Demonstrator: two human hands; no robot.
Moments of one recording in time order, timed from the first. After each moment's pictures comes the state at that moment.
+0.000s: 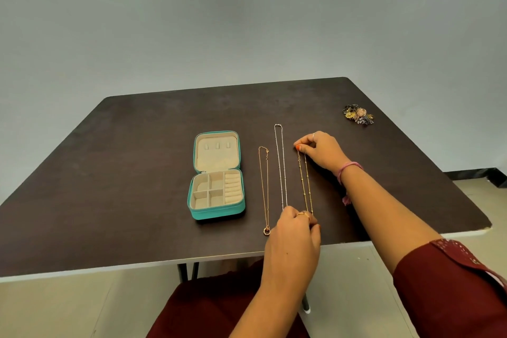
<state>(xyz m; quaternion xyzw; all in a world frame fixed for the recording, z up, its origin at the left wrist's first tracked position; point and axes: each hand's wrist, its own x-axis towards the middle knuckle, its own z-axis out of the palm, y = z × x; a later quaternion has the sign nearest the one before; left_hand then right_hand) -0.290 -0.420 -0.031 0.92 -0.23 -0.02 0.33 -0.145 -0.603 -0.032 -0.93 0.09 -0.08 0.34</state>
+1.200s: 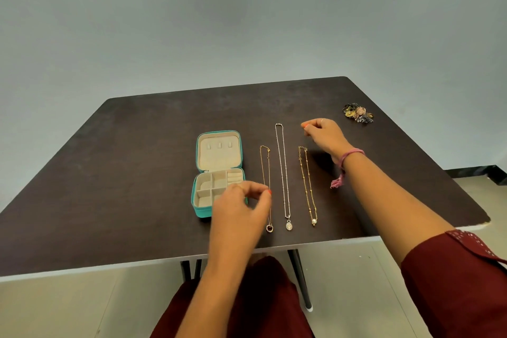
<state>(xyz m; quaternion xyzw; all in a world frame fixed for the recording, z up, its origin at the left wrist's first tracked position) -0.262 -0.358 0.003 0.86 -0.11 0.05 0.50 -0.137 -0.601 -0.016 -0.83 0.17 -0.13 0.51</state>
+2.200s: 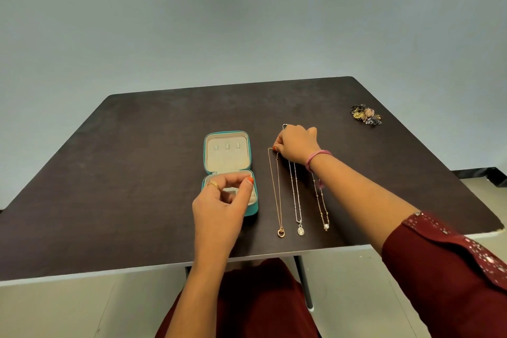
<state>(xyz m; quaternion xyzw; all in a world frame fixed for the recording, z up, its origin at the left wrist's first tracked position) -0.232 -0.326 -0.006 0.76 -0.02 0.04 0.65 -0.102 -0.532 -0.018 -0.99 0.08 -0.05 0.08</state>
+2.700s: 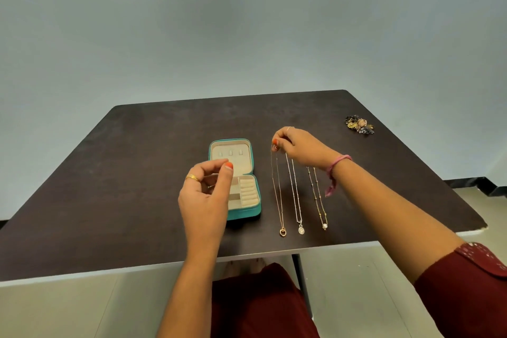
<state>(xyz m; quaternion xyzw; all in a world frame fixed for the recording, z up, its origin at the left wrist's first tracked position) -0.238 -0.308 0.022 0.70 -0.03 0.15 0.70 -0.161 -0.522 0.032 -0.94 -0.04 -0.04 0.34</state>
